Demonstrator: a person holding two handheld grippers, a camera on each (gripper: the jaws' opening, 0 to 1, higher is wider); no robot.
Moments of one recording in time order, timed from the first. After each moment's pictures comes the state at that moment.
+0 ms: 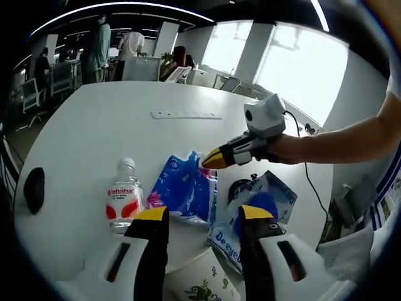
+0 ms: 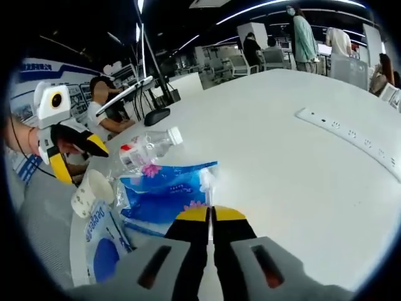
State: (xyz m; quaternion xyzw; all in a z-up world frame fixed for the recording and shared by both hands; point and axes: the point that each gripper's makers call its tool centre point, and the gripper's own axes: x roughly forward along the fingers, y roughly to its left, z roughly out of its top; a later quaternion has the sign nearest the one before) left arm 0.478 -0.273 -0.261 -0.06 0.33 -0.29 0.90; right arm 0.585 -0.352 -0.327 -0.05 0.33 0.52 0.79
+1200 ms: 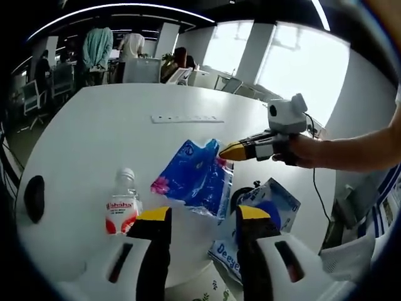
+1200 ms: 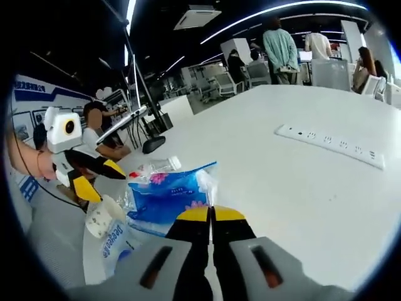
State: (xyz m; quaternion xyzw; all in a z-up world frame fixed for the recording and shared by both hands) left arm 0.496 -0.279 -0.255 -0.05 0.33 -0.28 0.90; right arm 0.582 -0.374 -0.272 0.02 0.29 0.48 0.83
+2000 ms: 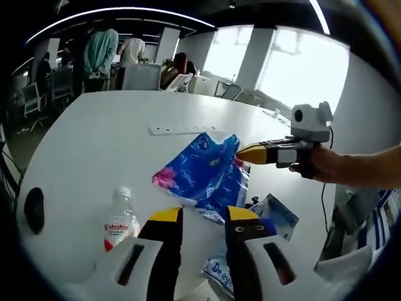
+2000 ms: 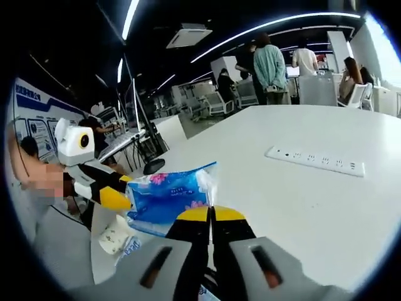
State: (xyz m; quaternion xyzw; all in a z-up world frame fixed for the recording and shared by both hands) left arm 0.514 -0.294 -0.233 -0.06 0.31 -0.28 0.91; right arm 0.570 -0.393 -0.227 0.05 0.24 0.44 0.86
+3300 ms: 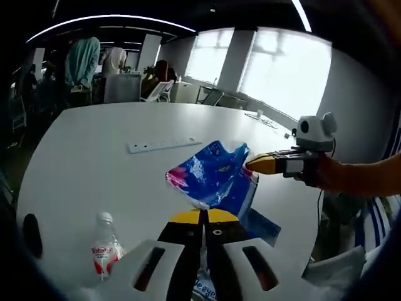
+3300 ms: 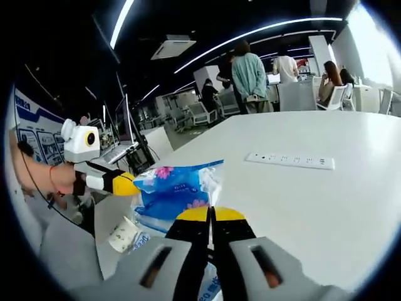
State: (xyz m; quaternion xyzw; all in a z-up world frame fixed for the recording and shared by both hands) left arm 0.510 -0.327 -0.196 -0.04 0.28 -0.34 0.90; right arm 0.536 -0.440 -0.197 0.07 0.22 0.38 0.89
